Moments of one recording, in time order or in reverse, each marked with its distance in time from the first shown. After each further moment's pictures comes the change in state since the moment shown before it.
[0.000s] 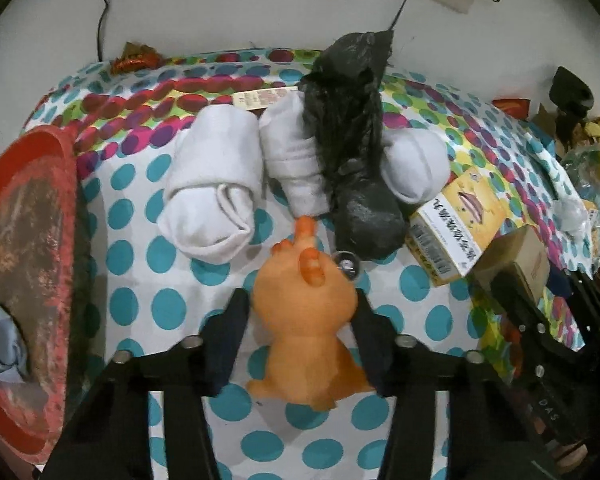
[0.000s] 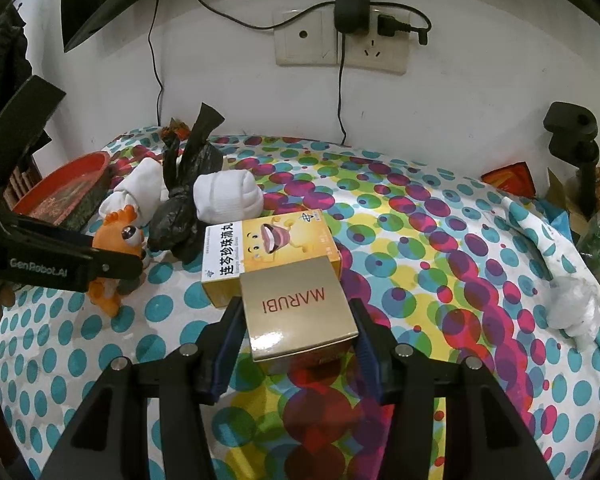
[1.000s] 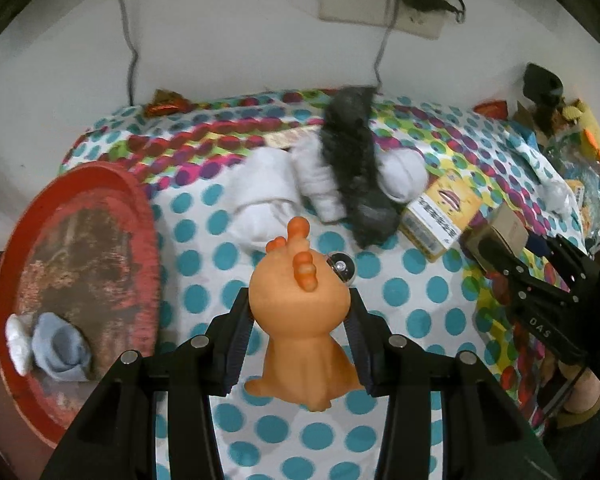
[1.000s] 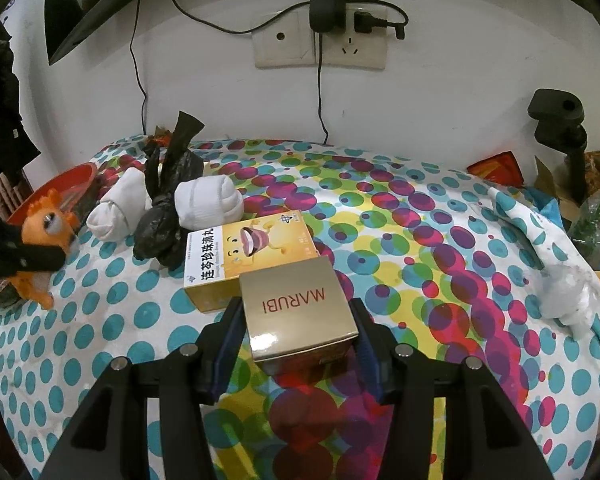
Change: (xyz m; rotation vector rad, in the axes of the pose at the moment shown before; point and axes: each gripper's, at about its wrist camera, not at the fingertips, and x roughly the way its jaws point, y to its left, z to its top) left arm -0.066 0.017 -0.019 0.082 -0.105 0.077; right arm -0.001 -0.008 0.000 0.051 -0.005 -0.028
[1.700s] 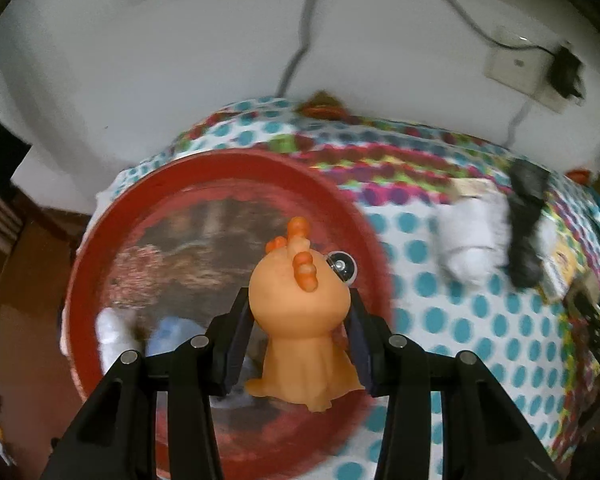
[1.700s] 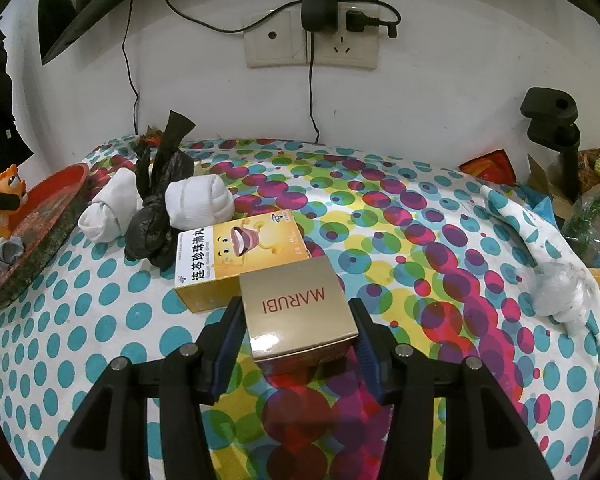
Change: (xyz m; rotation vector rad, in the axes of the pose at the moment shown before) left arm -0.019 0.160 0.001 -0.191 -0.016 0.189; right arm 0.001 -0.001 0.001 0.008 0.006 -0.032
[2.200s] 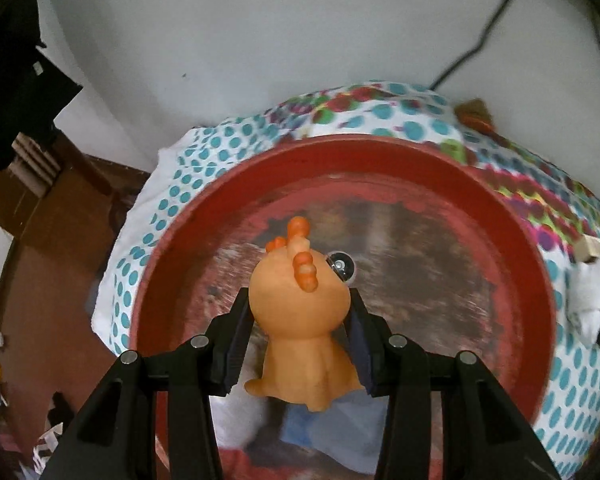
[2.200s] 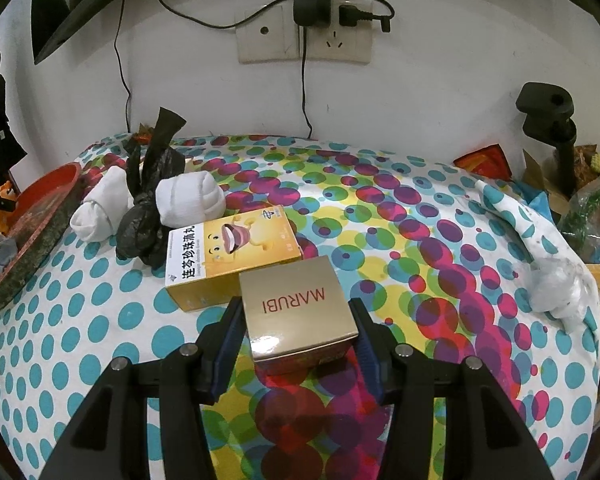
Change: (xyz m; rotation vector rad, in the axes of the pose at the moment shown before) left arm 0.055 0.127 0.013 -0.177 0.074 0.136; right arm 0.004 -0.002 0.001 0.012 0.015 -0.021
